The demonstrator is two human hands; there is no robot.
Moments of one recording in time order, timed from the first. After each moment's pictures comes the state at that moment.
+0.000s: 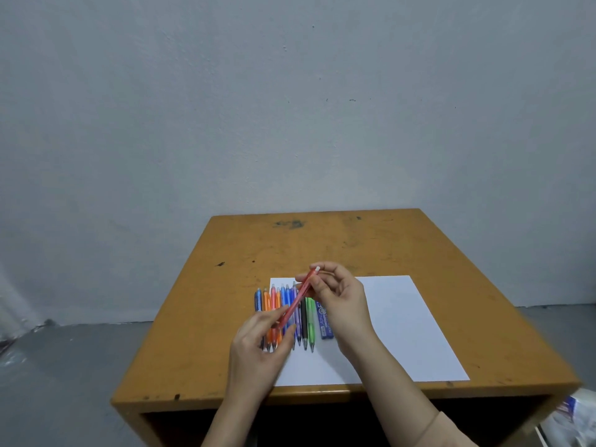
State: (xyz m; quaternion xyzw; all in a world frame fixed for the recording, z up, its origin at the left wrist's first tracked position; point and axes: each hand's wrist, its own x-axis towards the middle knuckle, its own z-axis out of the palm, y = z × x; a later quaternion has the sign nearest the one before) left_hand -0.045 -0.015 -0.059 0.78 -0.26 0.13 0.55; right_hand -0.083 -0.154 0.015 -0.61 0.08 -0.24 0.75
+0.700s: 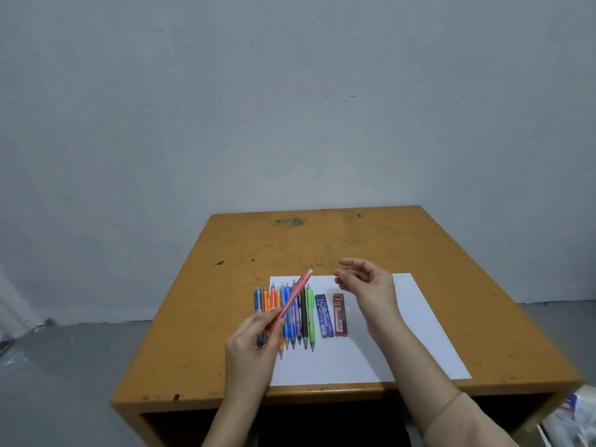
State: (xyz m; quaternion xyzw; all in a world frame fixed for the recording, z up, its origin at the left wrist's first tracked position) left_hand -0.046 -0.014 -0.057 0.77 -0.21 0.12 0.59; right_hand -0.075 -0.205 0.004 -0.63 0.19 -0.27 0.70
